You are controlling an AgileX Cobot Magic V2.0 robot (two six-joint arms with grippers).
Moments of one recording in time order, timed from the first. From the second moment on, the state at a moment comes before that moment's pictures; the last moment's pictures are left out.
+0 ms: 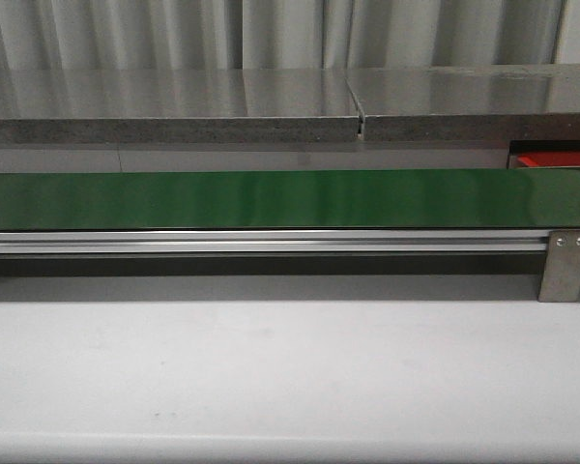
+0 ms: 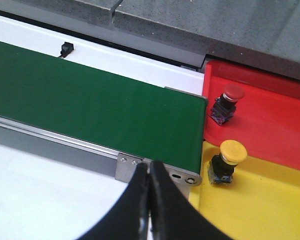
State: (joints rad) left arm 0.64 1.88 -1.45 -0.15 1.00 -0.04; right arm -0.07 0.62 -0.51 0.40 0.37 -0.54
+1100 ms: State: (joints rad) left arm 0.64 2.02 -1.51 -0.13 0.91 -0.06; right arm -0.07 0.62 -0.51 0.40 0.37 -0.54
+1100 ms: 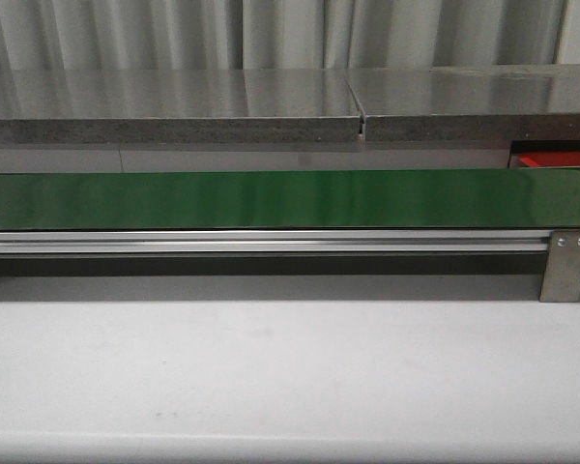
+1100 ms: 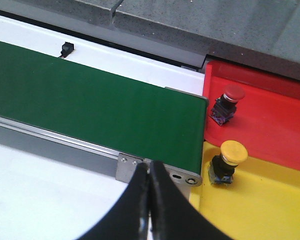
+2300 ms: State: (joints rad) left arm 0.32 1.86 -1.51 -0.19 0.97 0.00; right arm -0.07 0.62 -0.51 0.40 0.37 -0.54
